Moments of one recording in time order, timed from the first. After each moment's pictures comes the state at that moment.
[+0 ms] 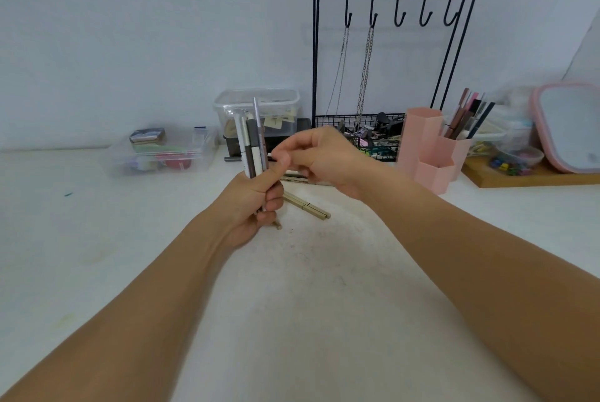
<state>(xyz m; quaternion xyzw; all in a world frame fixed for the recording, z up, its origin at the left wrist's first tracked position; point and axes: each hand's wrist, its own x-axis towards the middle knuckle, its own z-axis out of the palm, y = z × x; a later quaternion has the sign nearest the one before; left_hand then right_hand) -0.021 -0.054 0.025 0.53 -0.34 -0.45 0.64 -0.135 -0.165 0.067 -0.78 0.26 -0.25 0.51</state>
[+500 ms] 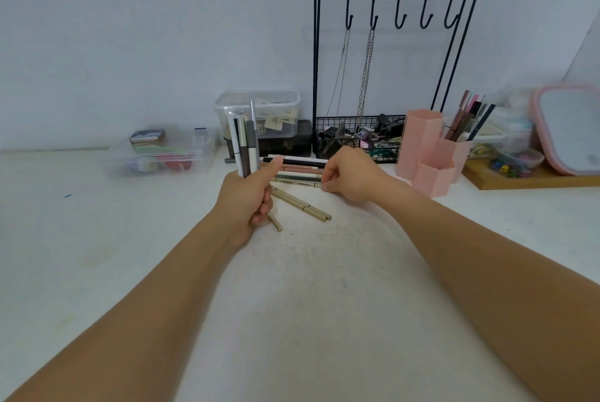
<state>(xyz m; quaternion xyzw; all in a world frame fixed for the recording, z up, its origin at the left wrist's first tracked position) -0.015 -0.062 0.020 0.62 -0.28 -0.33 0.66 -0.150 -0.218 0.031 -0.92 0.33 -0.15 0.17</state>
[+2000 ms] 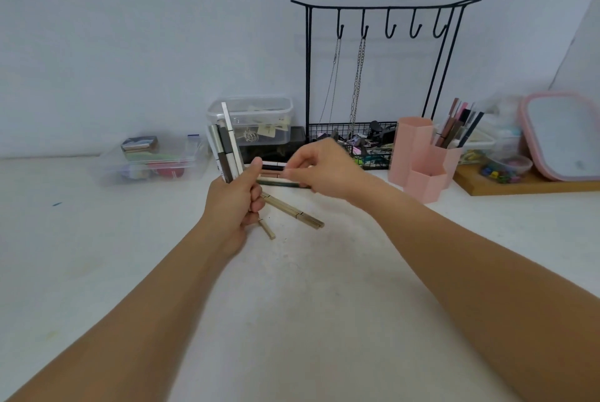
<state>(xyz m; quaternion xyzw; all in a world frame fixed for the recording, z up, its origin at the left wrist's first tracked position) -0.011 -0.067 0.016 0.57 -0.26 -0.32 0.71 -0.138 -0.186 0.054 -0.86 0.28 -0.26 0.34</state>
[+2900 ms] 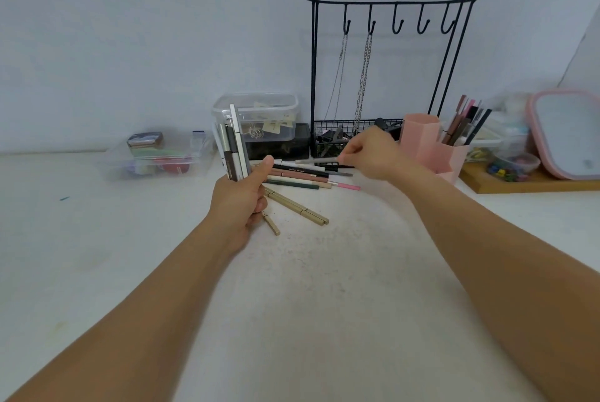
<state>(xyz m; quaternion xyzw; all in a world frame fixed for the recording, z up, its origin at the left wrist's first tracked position) -0.012 -0.064 0.017 0.58 -0.24 -0.34 0.70 -0.171 -0.242 0.059 -0.86 0.40 -0.23 0.21</state>
